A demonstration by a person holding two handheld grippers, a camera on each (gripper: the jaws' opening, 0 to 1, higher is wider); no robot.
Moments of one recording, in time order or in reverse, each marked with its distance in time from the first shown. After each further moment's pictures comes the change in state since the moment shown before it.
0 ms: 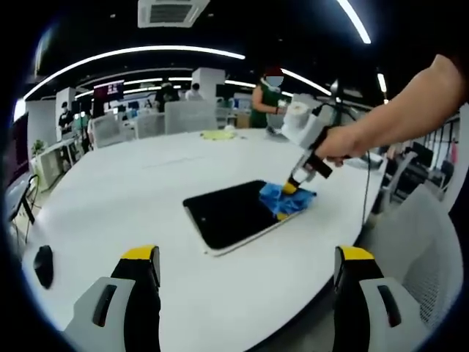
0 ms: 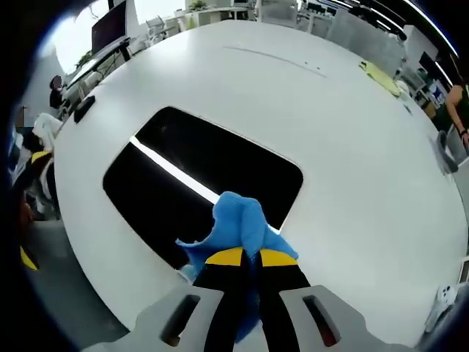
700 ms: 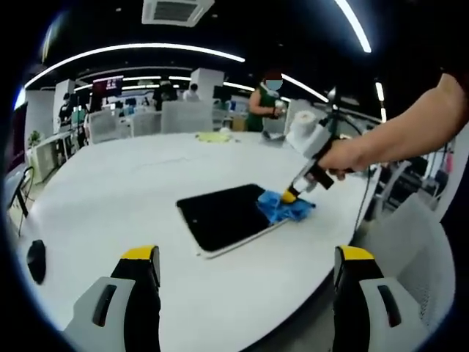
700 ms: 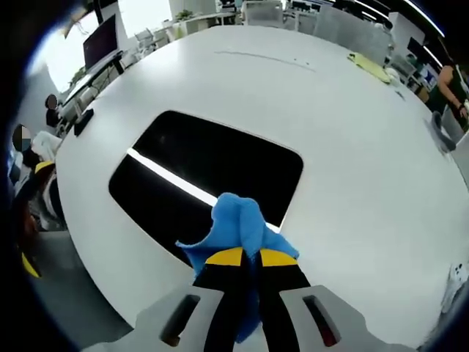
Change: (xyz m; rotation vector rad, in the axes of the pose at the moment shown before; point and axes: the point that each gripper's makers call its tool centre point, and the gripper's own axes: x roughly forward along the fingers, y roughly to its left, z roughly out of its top) left arm -0.001 -0.004 0.005 -0.030 -0.028 -0.034; right arm -0.001 0.004 -0.007 0.081 -0.024 0.005
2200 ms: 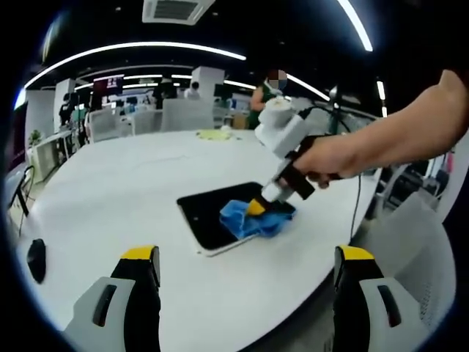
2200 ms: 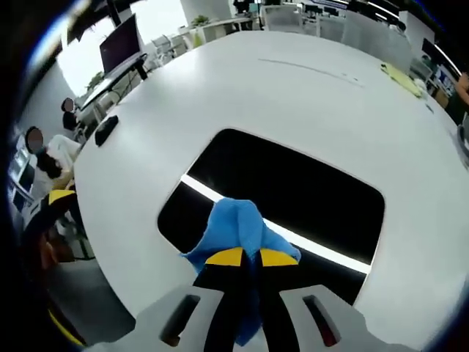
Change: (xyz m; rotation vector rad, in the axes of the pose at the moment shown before) left arm 0.002 0.000 -0.003 0.003 0.021 -0.001; right arm 0.020 0.102 0.047 -0.022 -0.043 0.142
